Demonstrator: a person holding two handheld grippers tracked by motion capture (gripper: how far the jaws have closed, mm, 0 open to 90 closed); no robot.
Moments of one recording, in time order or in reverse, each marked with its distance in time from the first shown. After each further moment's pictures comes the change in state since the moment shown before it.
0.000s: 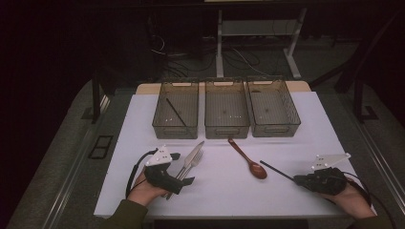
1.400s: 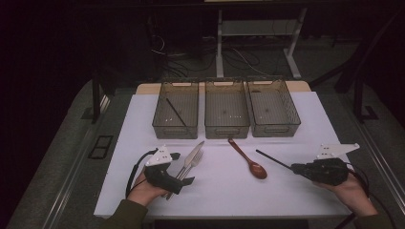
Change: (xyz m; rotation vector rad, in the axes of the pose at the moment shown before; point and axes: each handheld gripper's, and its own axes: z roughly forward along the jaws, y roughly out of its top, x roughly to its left) left arm 0.000 0.001 0.000 0.003 0.001 0.007; right arm -0.005 0.029 -0.017 -0.154 0.036 -0.001
